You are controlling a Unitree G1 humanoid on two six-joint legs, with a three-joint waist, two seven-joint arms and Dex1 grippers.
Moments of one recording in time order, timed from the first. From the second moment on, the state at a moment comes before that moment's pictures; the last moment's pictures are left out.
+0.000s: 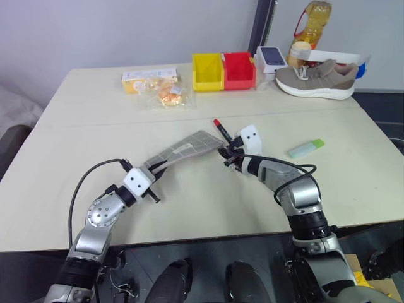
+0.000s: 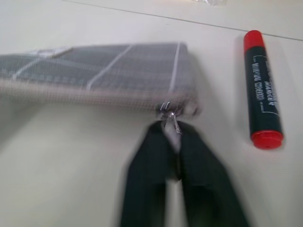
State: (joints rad) left arm -0.13 0.45 -0.05 0.07 -0.05 -0.30 -0.54; right arm -0.54 -0.24 0.07 0.01 0.21 0.73 0.48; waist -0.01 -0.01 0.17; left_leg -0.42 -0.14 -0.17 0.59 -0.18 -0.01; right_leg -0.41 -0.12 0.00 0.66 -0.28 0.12
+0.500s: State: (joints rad) left arm -0.13 0.41 -0.08 0.02 -0.03 -0.25 -0.54; right arm -0.61 -0.22 0.37 -0.12 0.14 0.74 0.55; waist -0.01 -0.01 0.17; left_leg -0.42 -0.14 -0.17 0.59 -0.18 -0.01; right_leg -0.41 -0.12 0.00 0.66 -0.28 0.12
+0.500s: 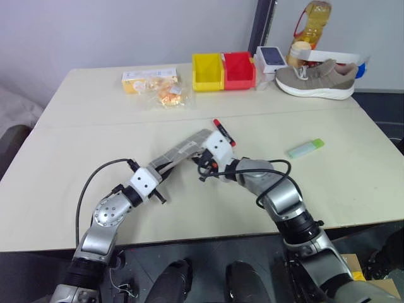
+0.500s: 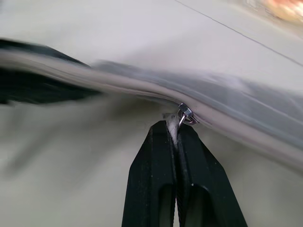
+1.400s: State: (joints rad) left arm -0.17 0.36 0.00 0.03 0.03 -0.12 -0.33; right arm -0.62 -0.33 0.11 0.12 0.10 0.70 0.42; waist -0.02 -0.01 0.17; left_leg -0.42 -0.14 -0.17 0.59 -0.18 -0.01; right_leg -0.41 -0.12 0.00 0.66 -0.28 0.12
